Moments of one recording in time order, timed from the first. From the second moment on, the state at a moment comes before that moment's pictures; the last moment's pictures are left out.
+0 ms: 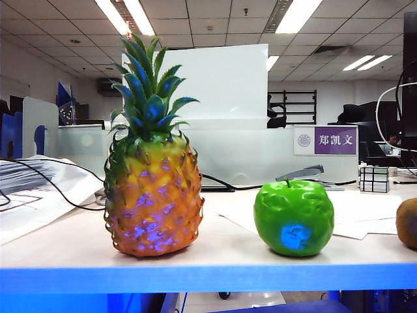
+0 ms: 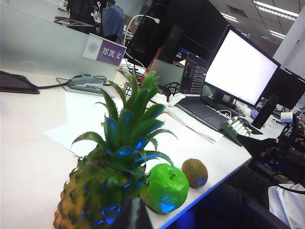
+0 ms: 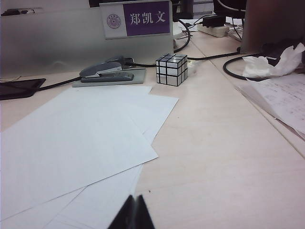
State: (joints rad) left arm -0.11 0.00 0.01 0.14 0.73 -0.47; right arm -0.09 0.00 0.01 -0.08 0.00 0.09
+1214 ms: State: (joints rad) left arm -0.07 0.00 0.01 0.07 0.34 -0.09; right arm -0.09 0.00 0.01 -0.08 0.00 0.09
